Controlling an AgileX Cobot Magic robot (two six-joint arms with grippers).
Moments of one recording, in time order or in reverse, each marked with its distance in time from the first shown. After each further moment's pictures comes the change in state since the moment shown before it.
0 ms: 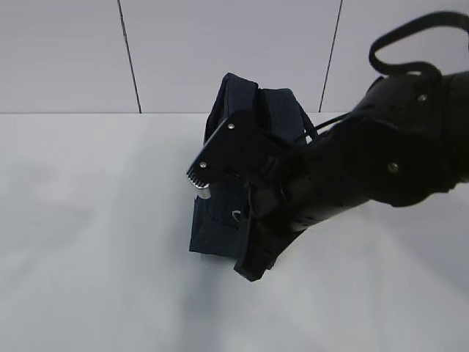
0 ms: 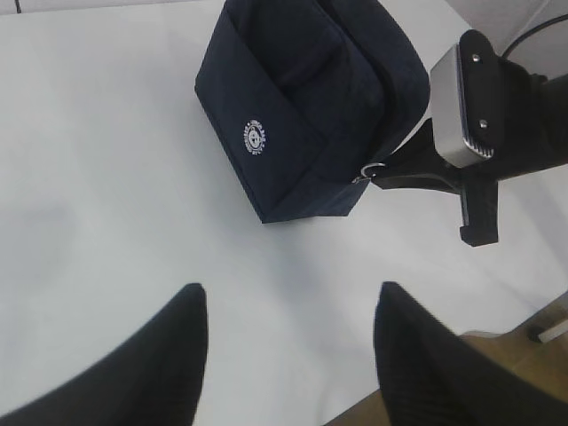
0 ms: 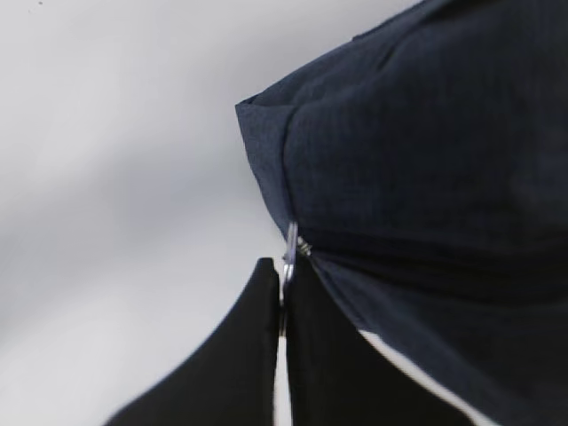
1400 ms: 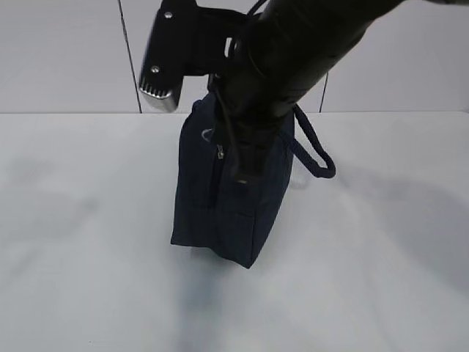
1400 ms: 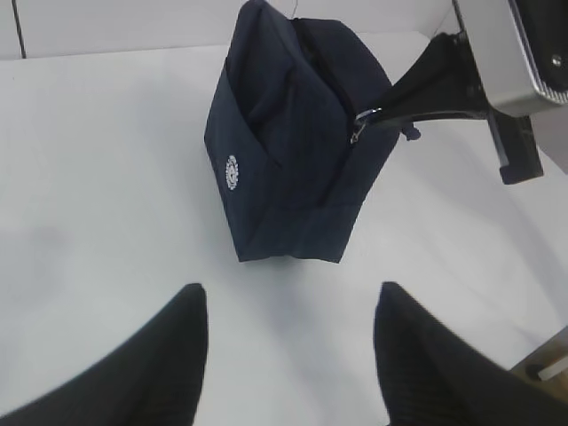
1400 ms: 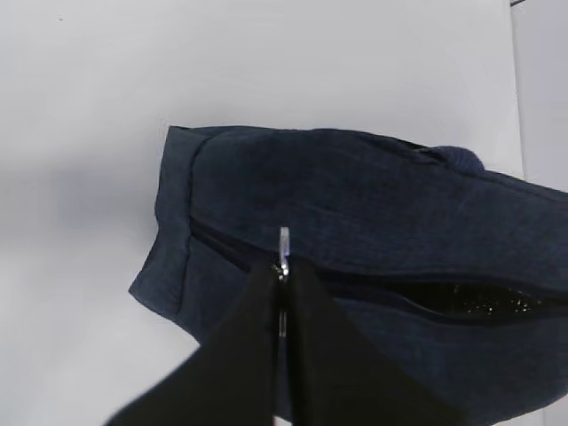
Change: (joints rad) left arm 0.000 0.000 0.000 -0.004 -0.075 0.000; right arm 0.000 0.025 -0.445 0.037 0.379 -0.492
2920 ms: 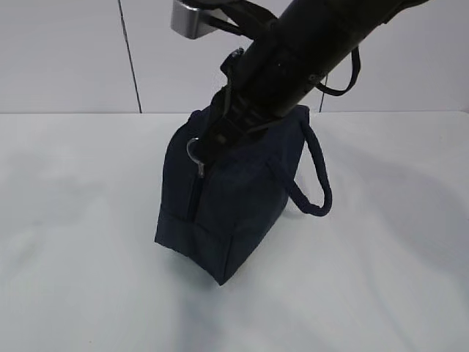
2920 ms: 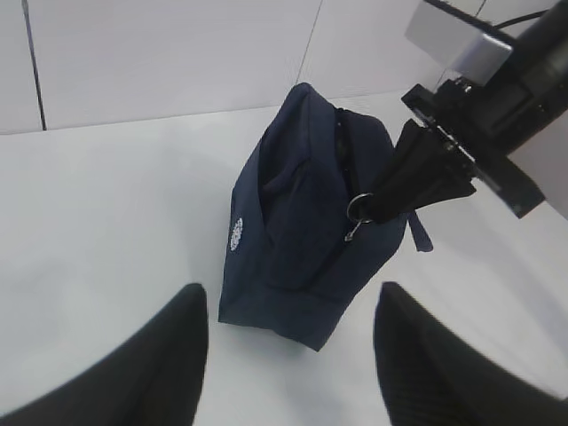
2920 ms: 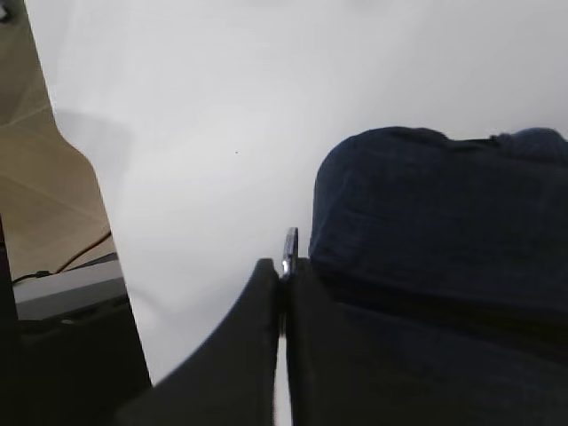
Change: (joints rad) left arm 0.000 0.000 0.000 0.037 -0.117 0.002; right arm -0.220 0.104 -0.082 0.675 0.207 -0.107
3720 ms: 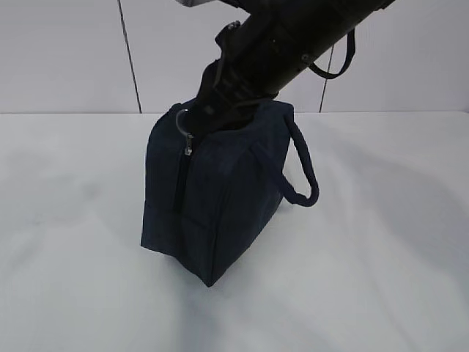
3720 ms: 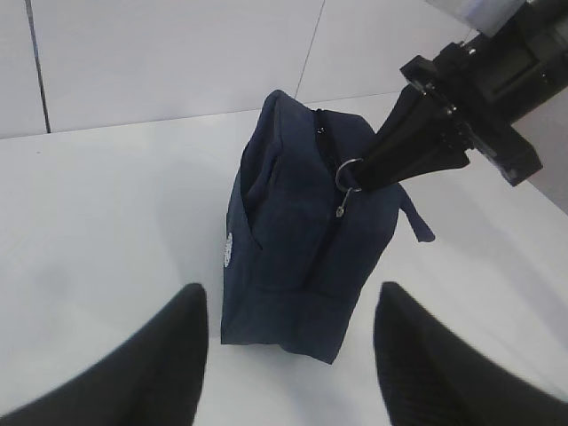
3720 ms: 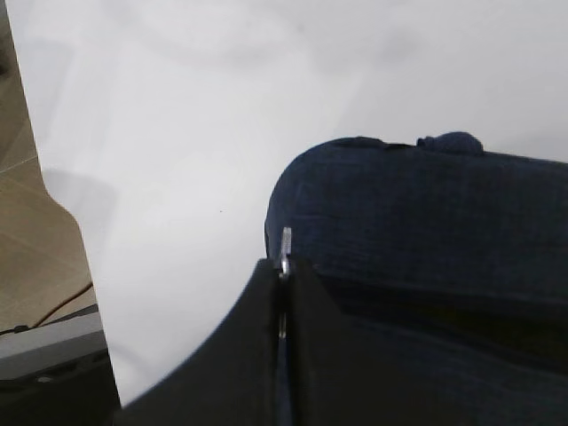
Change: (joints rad) left arm 0.000 0.000 0.000 0.010 -0.002 0.000; right arm -0.016 0.003 -0.045 0.046 -0.058 -0.013
